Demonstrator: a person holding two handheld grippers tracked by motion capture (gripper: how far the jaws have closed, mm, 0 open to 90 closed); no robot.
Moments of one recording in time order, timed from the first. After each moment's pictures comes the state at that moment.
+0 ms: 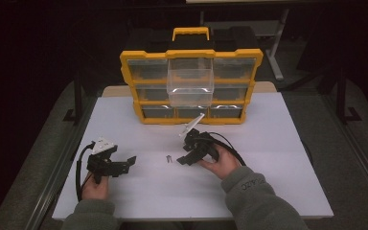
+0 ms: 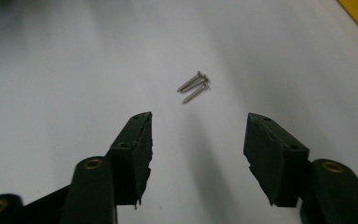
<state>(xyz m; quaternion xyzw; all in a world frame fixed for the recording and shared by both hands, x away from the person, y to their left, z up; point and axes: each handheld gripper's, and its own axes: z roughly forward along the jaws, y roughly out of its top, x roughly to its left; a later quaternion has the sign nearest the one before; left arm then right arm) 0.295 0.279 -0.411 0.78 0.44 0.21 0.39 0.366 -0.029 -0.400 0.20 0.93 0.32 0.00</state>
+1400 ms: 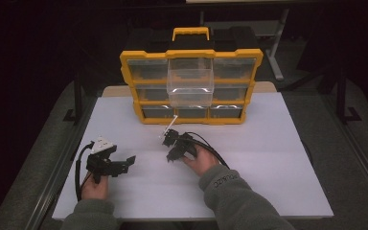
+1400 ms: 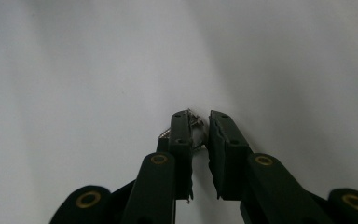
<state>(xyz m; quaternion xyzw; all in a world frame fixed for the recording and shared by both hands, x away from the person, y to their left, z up) 0.296 0.282 -0.412 0.78 0.45 0.21 0.39 0.386 0.029 -0.427 0.22 0.95 0.24 0.01</state>
